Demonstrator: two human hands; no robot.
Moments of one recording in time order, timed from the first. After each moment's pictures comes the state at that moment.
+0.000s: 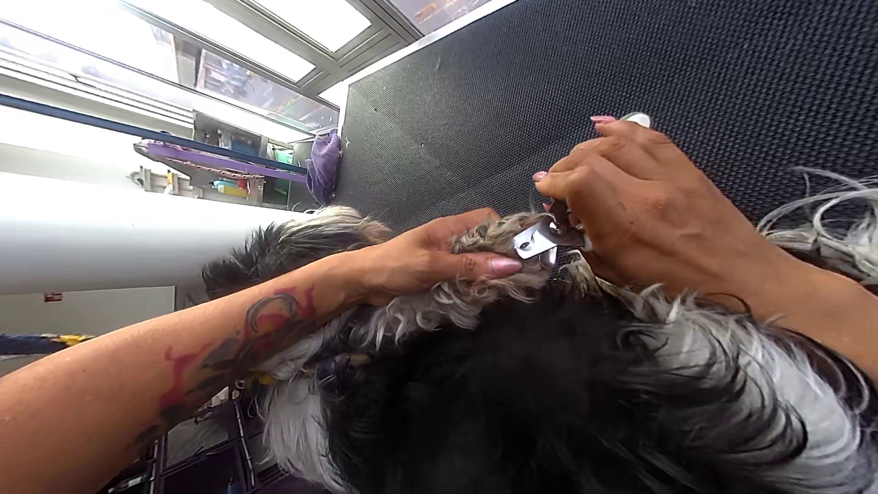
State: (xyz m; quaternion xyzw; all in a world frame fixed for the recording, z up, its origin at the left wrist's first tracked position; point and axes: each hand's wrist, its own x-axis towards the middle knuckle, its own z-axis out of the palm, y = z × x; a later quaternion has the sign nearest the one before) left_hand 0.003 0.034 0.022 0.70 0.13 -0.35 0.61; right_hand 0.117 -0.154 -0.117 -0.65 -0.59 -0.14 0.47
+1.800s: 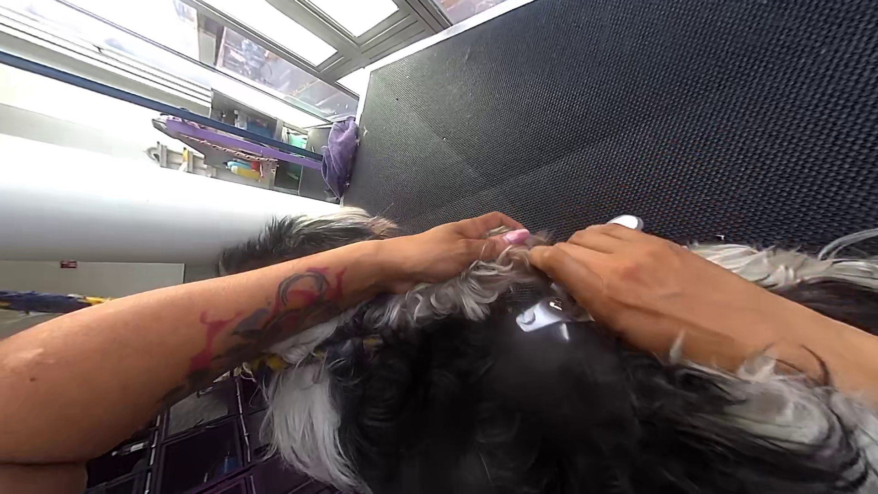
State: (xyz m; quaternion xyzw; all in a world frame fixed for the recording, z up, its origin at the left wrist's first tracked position) left_hand 0.006 0.044 0.015 0.72 0.29 -0.38 0.50; right_hand 0.090 -0.149 -0.118 -0.60 -0.67 -0.03 0.44
